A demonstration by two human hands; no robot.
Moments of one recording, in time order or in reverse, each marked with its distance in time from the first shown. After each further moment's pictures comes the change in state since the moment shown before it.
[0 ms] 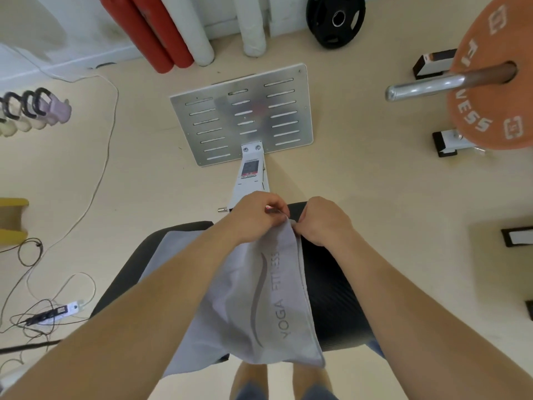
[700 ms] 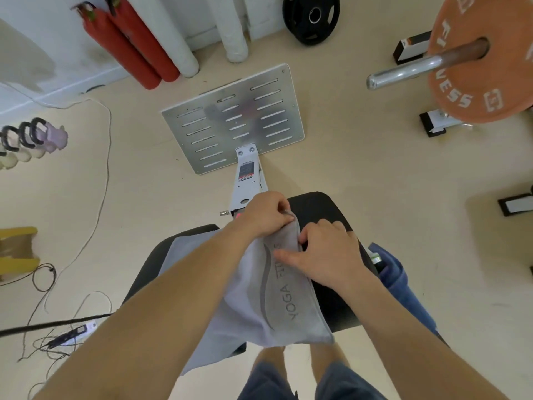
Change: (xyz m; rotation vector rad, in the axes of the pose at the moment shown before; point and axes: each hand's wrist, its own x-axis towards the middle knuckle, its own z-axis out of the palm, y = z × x) left_hand 0.015 0.008 0.019 0.237 -0.047 -0.021; right_hand -0.098 0.000 0.003 -0.026 0.093 -0.075
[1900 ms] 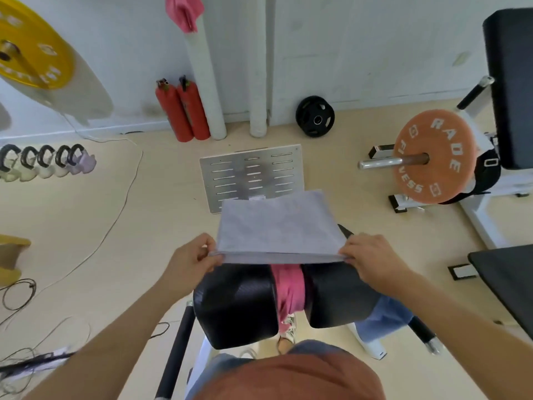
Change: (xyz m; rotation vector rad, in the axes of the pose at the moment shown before) left_hand -0.289 -0.153 -0.100 -0.508 0.361 0.050; right_hand -0.114 -0.022 -0.027 -0.495 0.380 -0.505
